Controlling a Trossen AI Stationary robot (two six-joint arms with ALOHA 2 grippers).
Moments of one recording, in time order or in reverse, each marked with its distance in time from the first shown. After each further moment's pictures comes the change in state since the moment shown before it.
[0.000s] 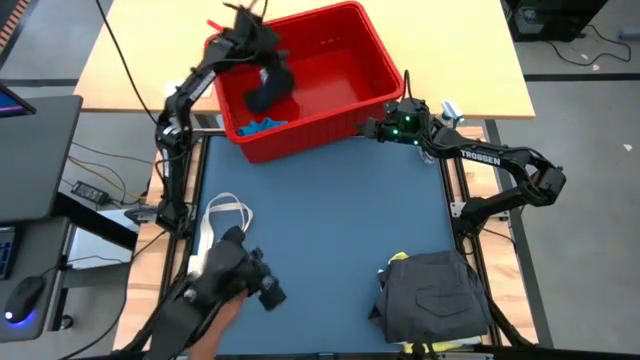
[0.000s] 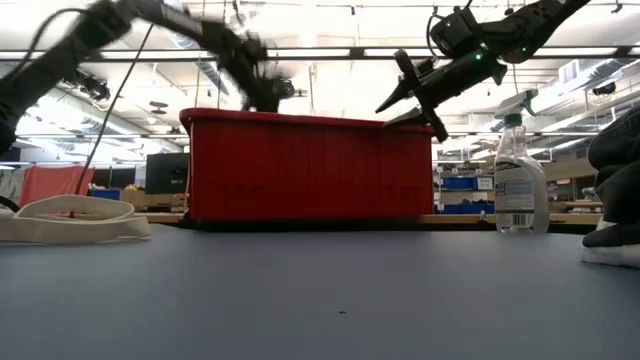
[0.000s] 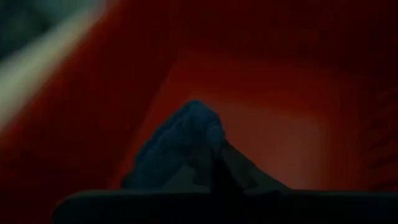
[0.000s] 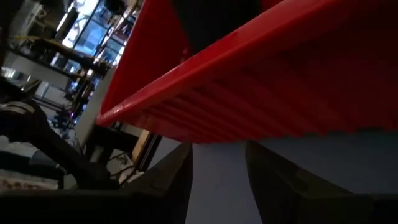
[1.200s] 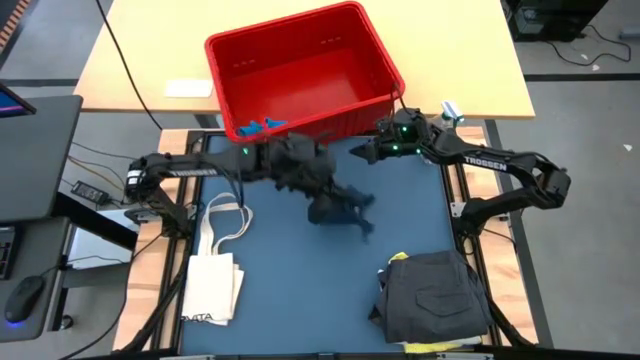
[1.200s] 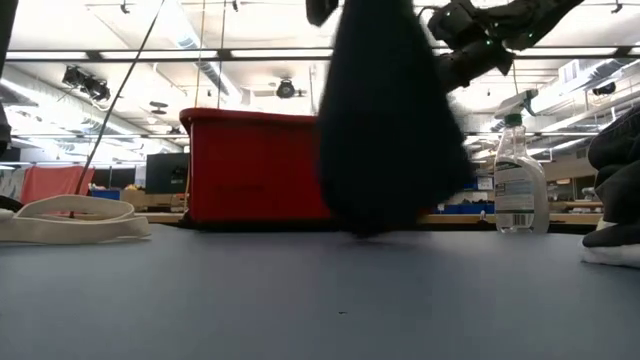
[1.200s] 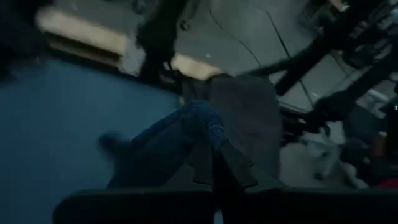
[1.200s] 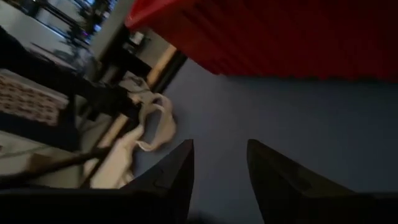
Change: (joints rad) left arm -0.962 -0.429 -0.594 0.364 0.059 -0.676; right arm 0.106 -0.058 0.000 -0.173 -0.139 -0.190
